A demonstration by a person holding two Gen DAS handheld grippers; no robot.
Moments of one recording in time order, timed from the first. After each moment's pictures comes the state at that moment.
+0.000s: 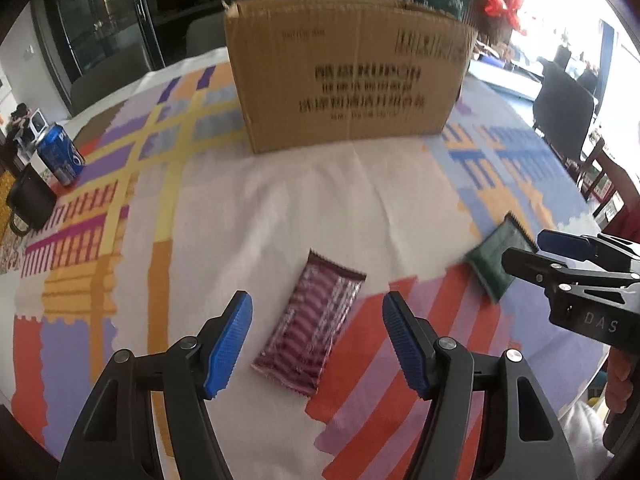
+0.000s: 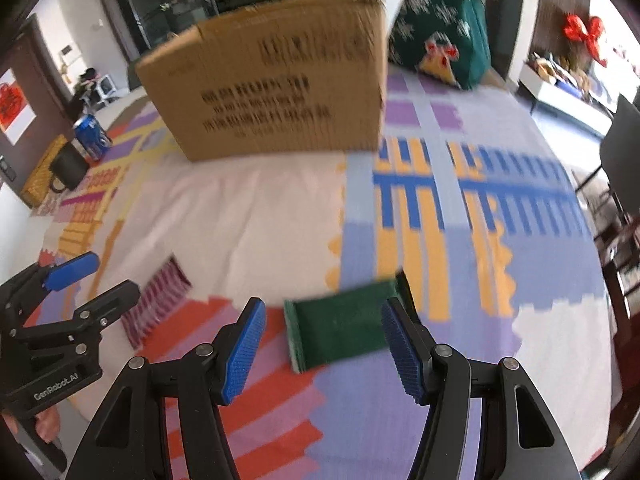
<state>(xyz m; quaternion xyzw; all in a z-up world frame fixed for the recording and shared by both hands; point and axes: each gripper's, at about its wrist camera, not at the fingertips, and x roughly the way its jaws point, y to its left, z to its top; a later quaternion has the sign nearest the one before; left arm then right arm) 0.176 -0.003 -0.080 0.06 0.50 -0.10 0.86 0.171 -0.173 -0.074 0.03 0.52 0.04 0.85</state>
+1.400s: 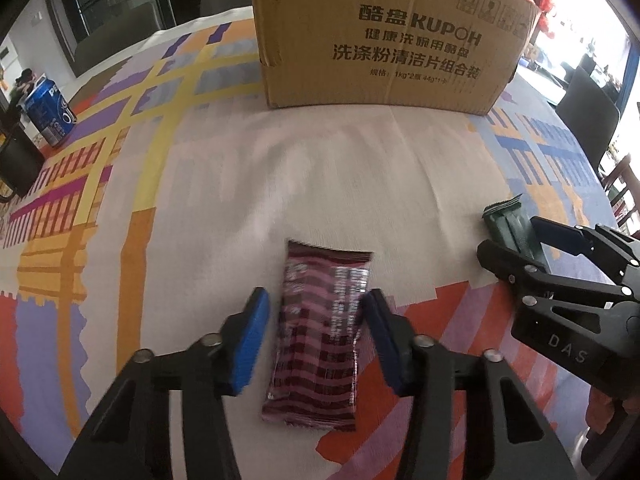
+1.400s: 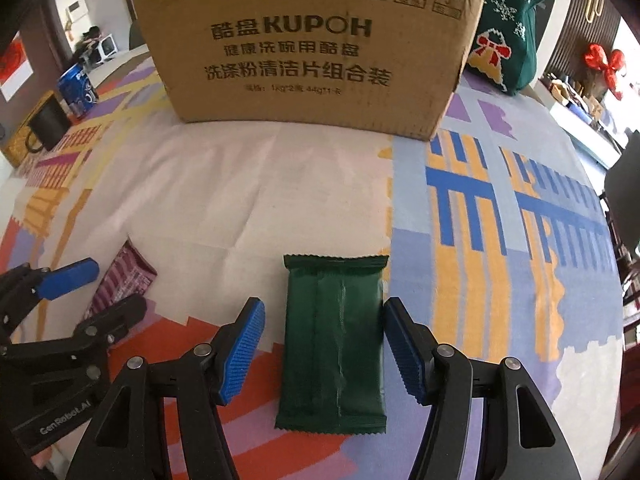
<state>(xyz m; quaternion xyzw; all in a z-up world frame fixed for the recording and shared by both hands) 0.206 0.009 -0.121 0.03 0.54 -0.07 0.84 0.213 -0.123 -0.122 -0.04 0.54 0.05 0.84</state>
